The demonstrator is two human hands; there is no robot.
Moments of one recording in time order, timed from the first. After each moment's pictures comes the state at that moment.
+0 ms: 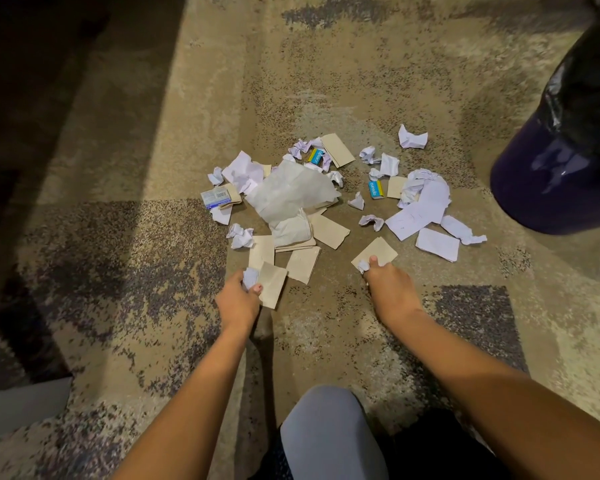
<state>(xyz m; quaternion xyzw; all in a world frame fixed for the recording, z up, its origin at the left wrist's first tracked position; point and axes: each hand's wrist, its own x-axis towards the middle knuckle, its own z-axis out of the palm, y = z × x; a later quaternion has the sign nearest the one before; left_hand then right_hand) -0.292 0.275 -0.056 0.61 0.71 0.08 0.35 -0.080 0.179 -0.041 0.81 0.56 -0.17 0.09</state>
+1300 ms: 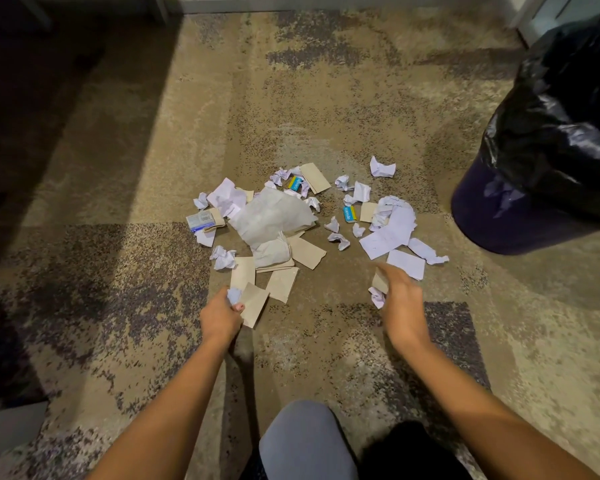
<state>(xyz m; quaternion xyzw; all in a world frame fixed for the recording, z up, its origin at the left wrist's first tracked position) -0.288 0.285 -0.051 0.64 0.69 -0.04 0.33 -0.053 0.142 -0.015 0.86 0.40 -0.14 -0.27</state>
